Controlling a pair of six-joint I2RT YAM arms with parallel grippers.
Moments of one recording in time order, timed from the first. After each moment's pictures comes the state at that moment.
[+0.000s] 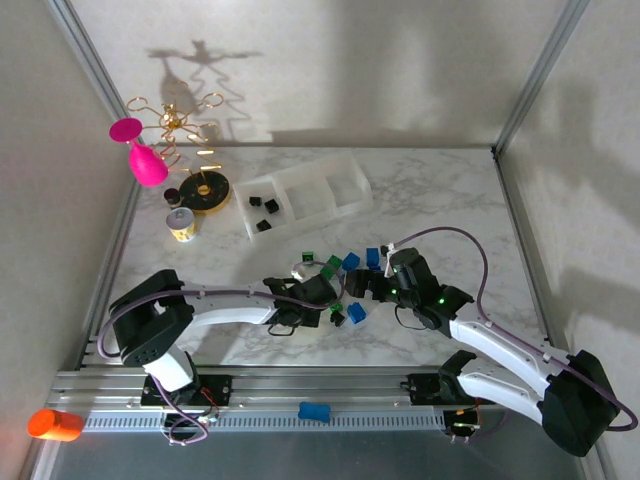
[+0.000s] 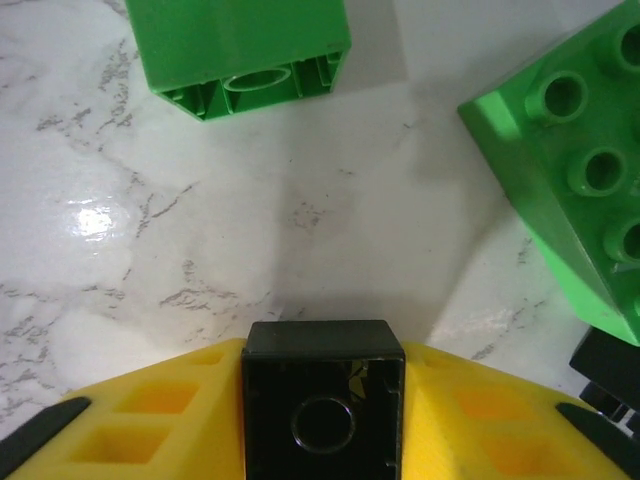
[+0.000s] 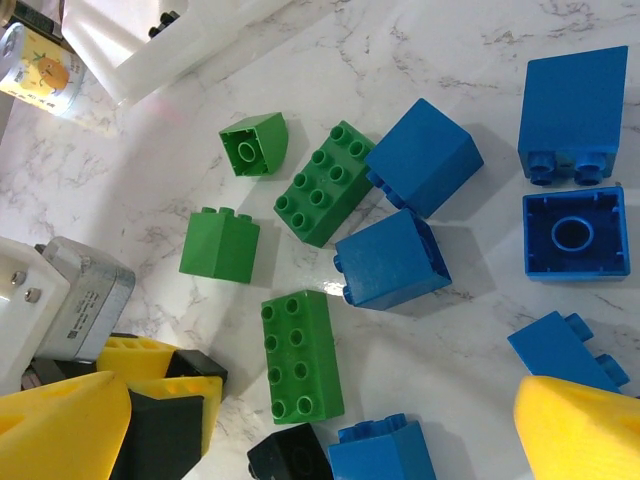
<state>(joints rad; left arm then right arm) -1.04 1.63 0.87 -0.49 -0.24 -0.88 0.70 0.98 0.52 -0.23 -0.10 0.67</state>
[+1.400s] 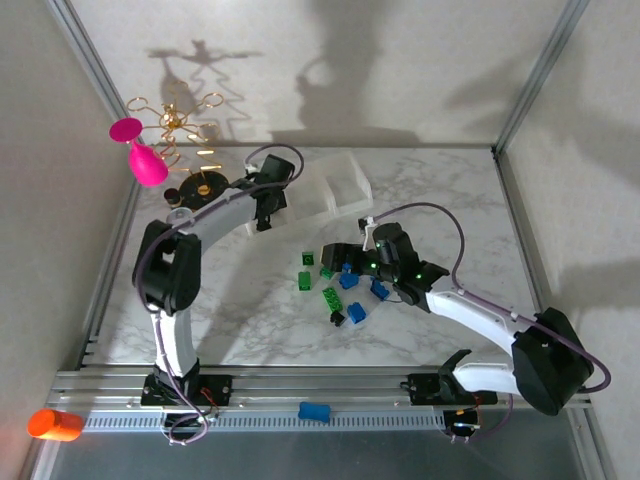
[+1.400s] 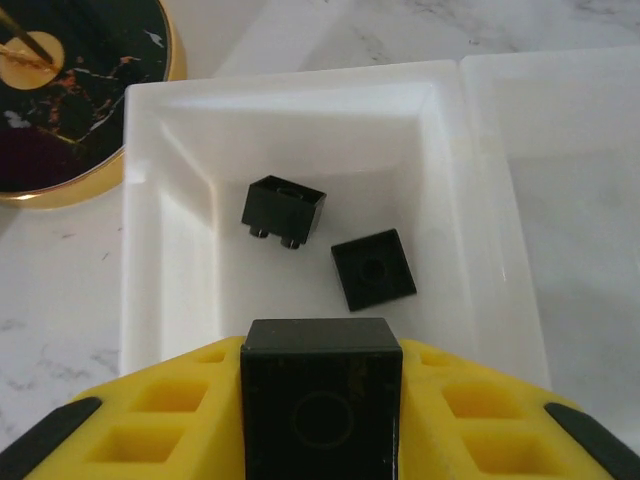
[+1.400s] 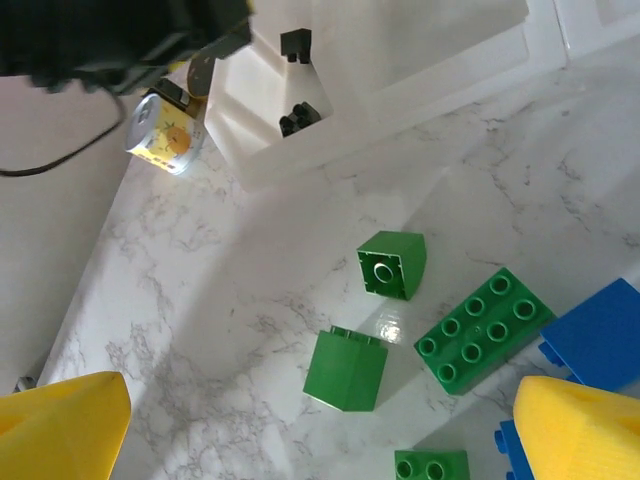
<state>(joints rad) -0.42 1.97 1.53 -0.54 -0.46 -0.61 0.70 1.24 0.68 0.03 -0.20 0.66</state>
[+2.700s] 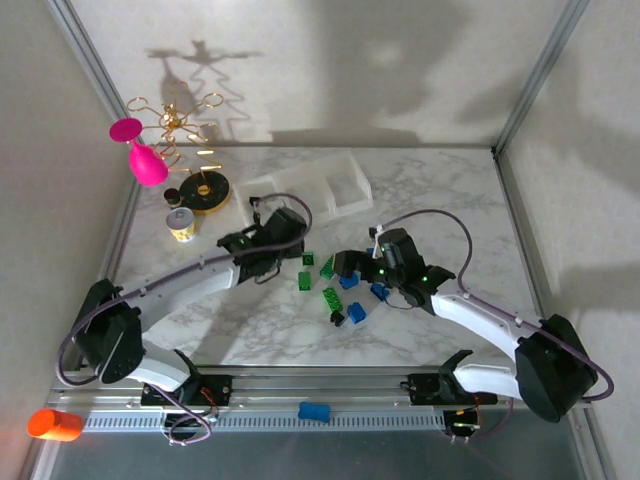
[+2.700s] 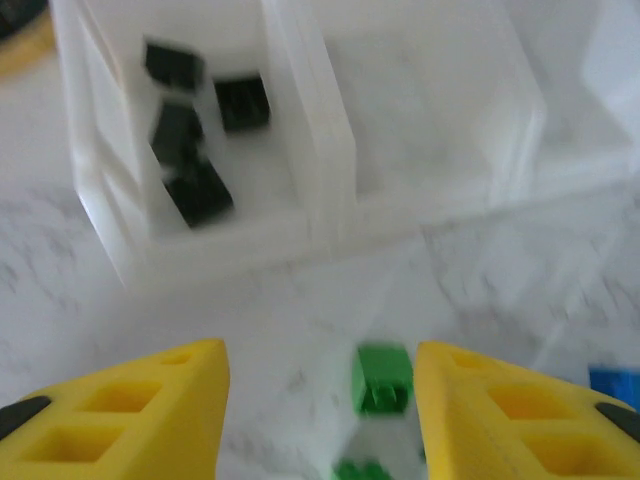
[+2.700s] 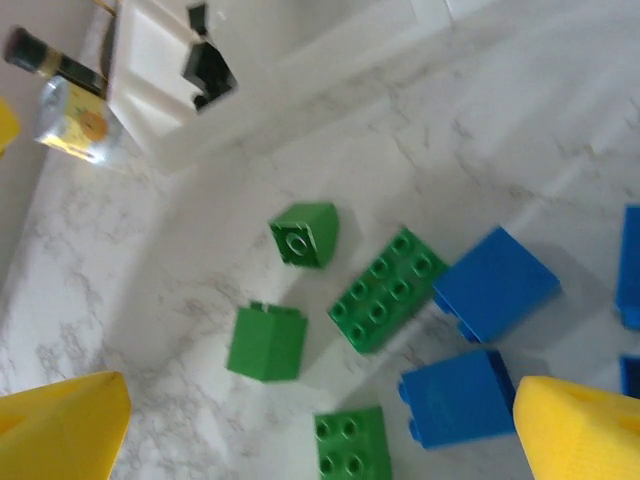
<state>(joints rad) -0.78 1.44 1.05 -0.51 -0.41 -0.81 0.67 1.19 0.62 -0.12 -0.14 0.67</state>
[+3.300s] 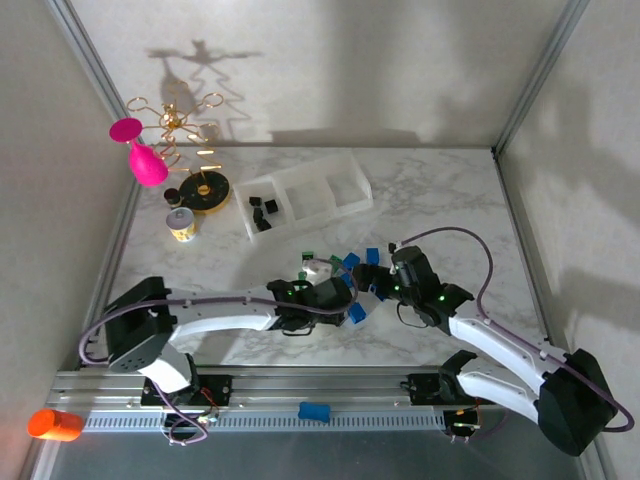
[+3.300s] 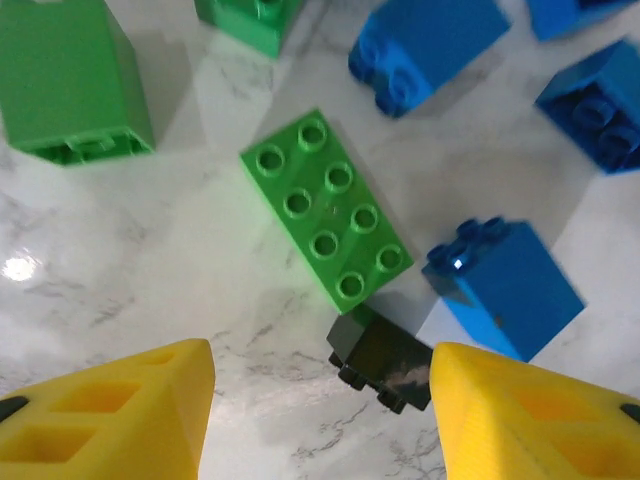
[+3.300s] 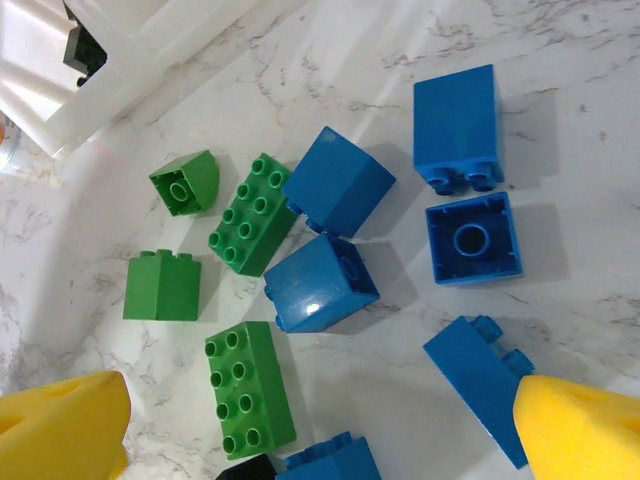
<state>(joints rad) -1.17 1.64 0.99 -0.50 -0.32 -1.03 0.66 0.96 0.51 -0.27 -0.02 0.73</state>
